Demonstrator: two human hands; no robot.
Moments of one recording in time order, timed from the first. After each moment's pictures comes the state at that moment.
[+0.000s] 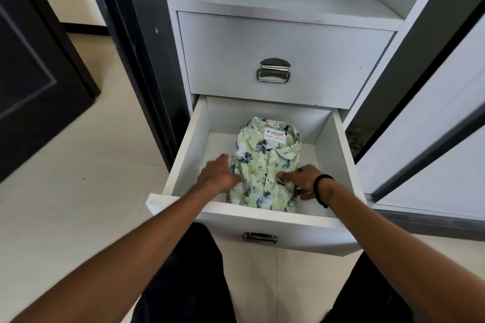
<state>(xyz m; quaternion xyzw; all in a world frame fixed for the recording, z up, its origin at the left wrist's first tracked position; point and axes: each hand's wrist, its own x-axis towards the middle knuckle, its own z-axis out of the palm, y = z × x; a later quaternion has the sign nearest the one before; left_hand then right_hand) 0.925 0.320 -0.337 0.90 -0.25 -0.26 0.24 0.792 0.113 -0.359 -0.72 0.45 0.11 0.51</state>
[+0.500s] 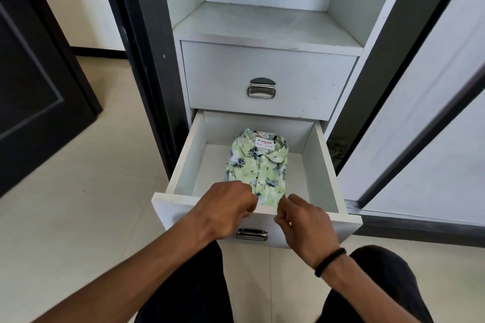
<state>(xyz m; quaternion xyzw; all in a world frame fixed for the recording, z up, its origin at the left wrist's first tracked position) 0.832 0.373 -0.273 0.79 -0.61 -0.02 0.08 0.667 0.219 -0.323 -0.96 0.17 -0.19 0.10</state>
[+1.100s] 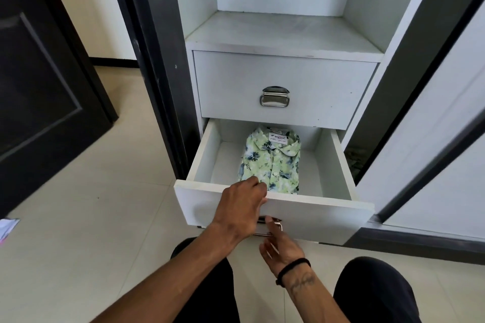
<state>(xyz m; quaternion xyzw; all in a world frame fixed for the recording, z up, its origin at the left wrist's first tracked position) 0.848 0.341 -0.306 0.83 -0.50 0.09 0.23 0.744 0.254 -0.405 -0.24 0.49 -0.12 0.83</state>
